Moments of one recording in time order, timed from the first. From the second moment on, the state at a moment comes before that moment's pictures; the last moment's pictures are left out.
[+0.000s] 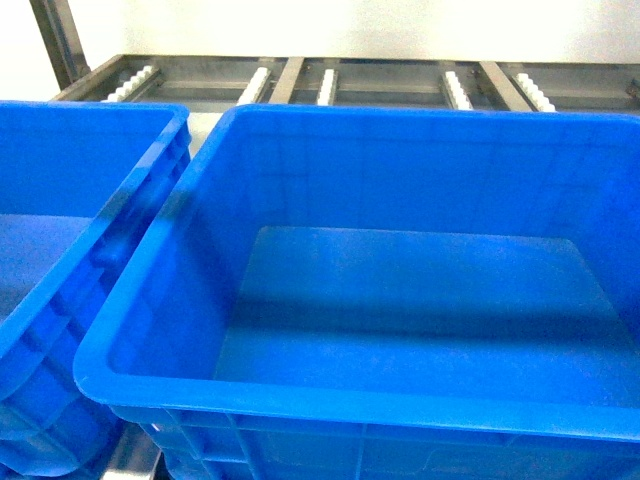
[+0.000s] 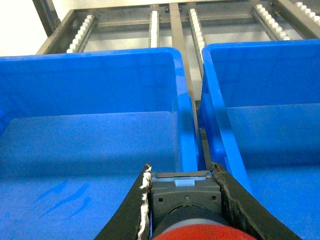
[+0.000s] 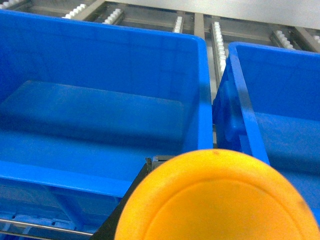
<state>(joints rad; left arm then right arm) -0.35 0.64 0.30 0.13 -0.34 -0.03 -0.18 0.08 0.06 -0.12 -0.23 -0.10</state>
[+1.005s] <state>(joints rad) -0.35 0.64 0.30 0.13 -0.34 -0.03 0.20 1.55 0.55 0.51 -0.08 -0.16</state>
